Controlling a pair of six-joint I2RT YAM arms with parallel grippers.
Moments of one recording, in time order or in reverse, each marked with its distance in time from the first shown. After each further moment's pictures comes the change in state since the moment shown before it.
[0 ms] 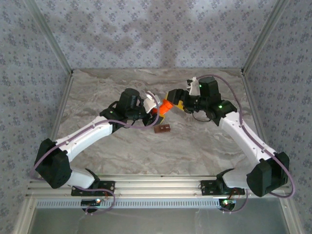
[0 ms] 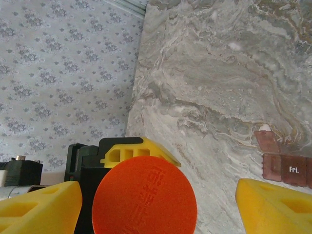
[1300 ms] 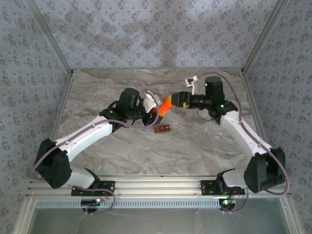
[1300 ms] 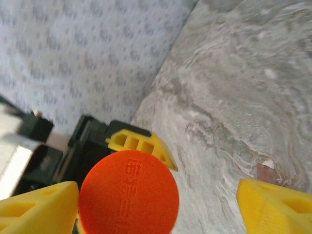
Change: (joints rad) left arm 0.003 0.000 0.002 0.000 0.000 0.003; right arm -0.121 0.005 -0.094 0.188 -0.226 -0.221
